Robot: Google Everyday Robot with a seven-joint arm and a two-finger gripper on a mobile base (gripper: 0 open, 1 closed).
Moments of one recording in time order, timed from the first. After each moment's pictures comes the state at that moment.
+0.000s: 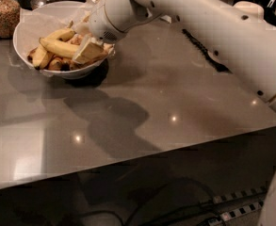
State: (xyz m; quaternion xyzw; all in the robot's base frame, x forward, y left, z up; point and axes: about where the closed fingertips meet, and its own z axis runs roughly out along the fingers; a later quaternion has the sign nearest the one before) arm 0.645 0.147 0.939 -0.69 0.57 0.13 0.42
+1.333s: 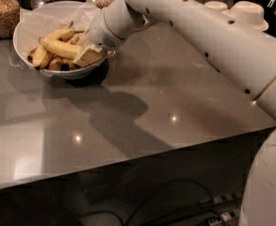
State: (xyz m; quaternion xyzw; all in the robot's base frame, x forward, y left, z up) arm 0.649 0.152 0.909 -0.68 0.60 0.17 0.39
